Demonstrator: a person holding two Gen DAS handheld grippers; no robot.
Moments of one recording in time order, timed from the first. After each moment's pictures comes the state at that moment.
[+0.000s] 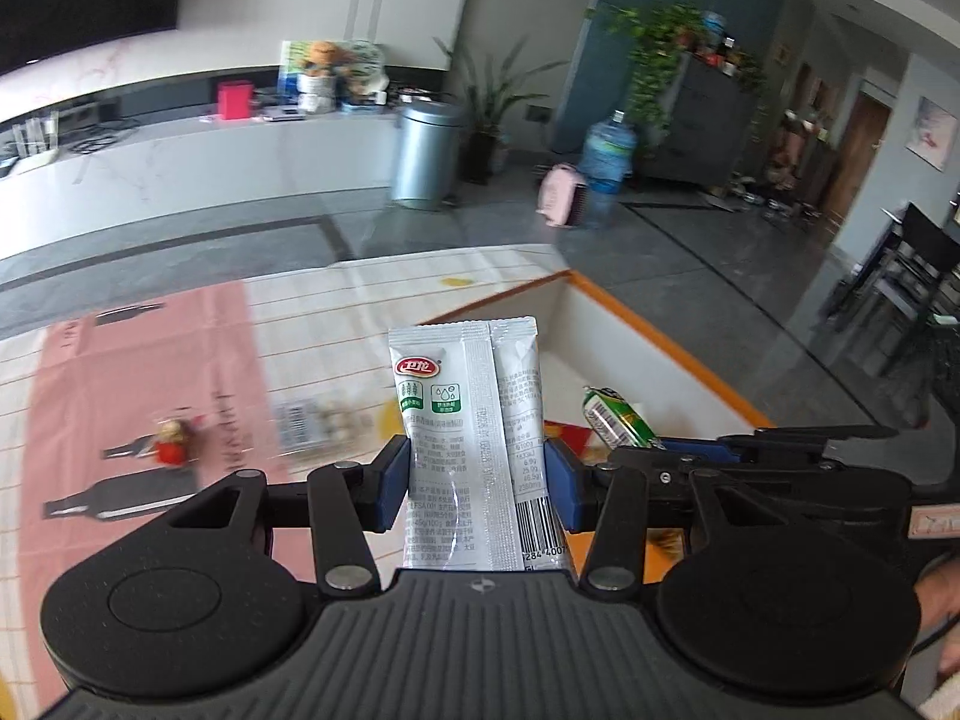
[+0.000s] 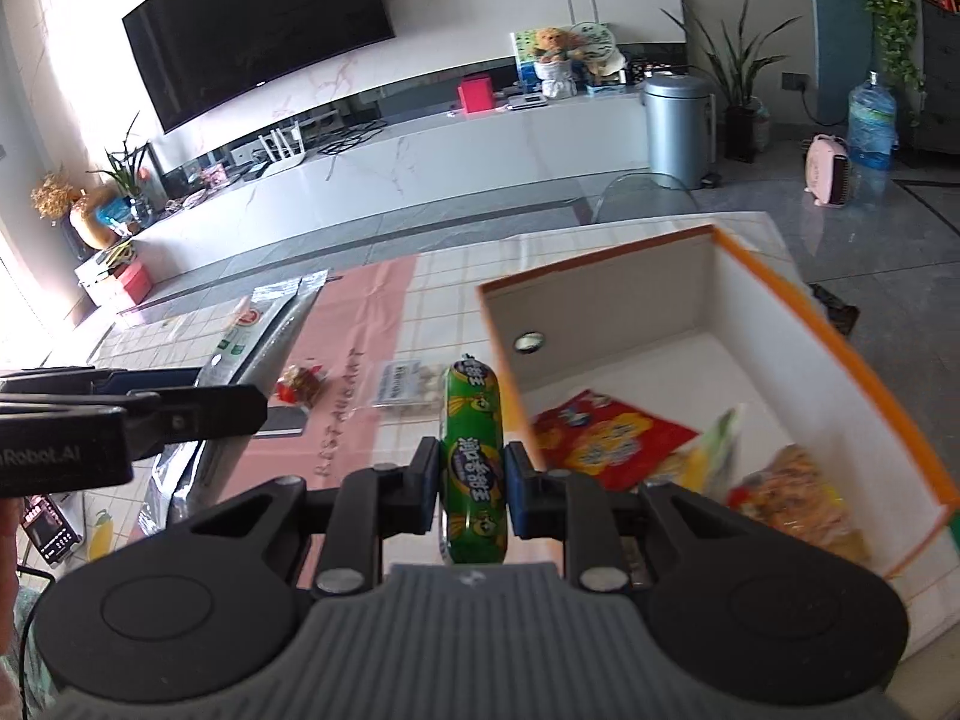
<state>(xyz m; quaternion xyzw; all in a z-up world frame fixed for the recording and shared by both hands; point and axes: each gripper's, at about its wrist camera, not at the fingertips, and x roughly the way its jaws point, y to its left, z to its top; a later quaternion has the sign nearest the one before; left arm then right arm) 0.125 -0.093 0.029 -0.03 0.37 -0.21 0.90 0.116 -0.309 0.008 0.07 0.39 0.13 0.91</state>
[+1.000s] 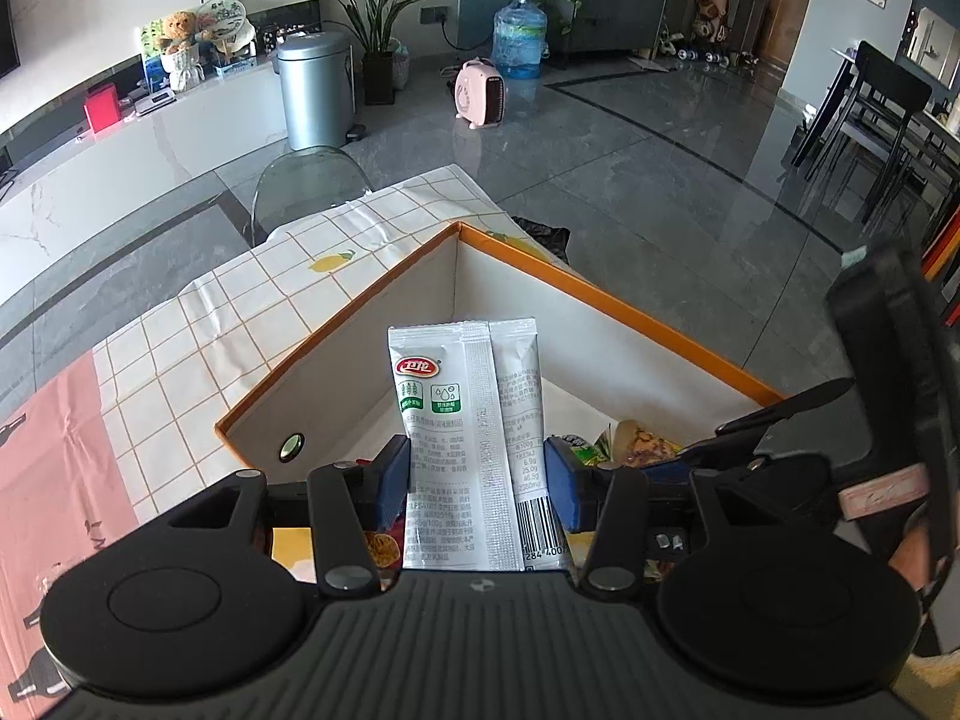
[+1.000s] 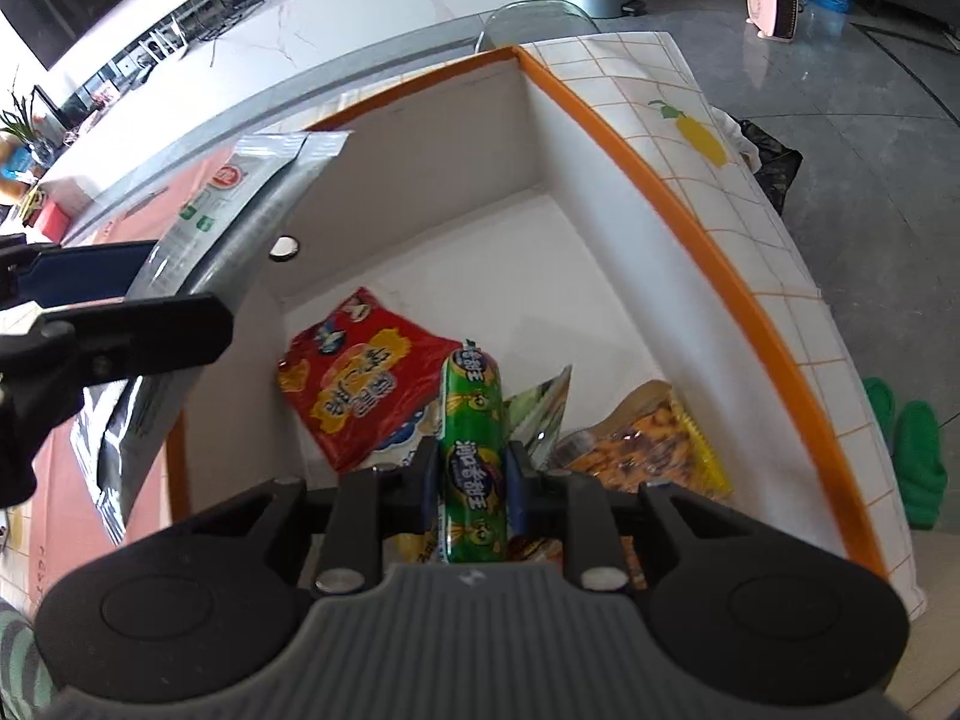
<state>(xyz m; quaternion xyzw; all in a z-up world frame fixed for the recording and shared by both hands) 0.229 -0.218 -0.019 0.10 0.44 -0.26 0.86 0.230 -0.400 -0.075 0.09 0.55 0.09 0.82</state>
